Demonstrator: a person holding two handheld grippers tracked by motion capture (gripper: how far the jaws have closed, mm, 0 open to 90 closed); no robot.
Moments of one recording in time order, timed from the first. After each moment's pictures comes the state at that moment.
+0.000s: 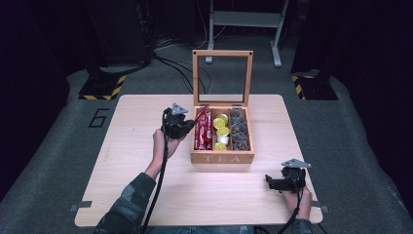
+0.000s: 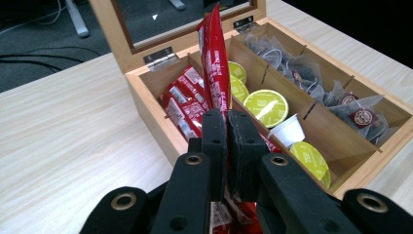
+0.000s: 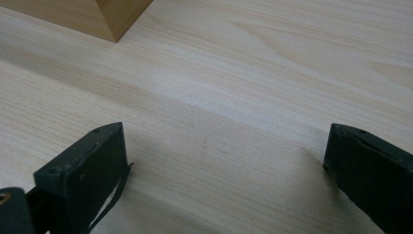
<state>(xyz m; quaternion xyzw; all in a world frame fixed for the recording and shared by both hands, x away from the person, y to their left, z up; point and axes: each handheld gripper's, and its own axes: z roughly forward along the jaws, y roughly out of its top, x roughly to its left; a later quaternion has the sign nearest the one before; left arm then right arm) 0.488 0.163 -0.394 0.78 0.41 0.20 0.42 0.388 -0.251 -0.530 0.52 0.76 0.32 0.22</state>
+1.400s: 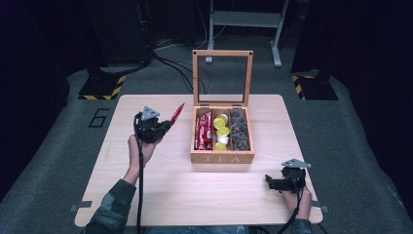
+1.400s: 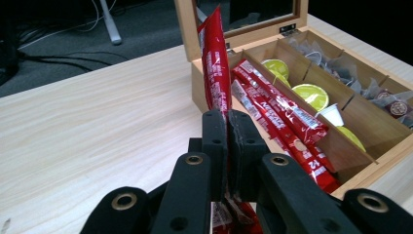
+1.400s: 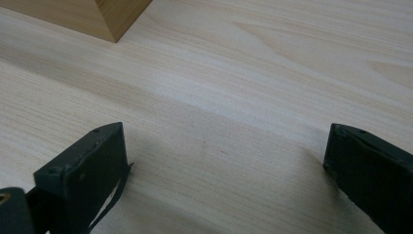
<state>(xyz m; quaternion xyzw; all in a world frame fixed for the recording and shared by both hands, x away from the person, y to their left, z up) 0.467 0.235 -0.392 0.75 0.44 0.23 0.44 0.387 -0.251 -0.530 0.52 0.76 0.32 0.22</state>
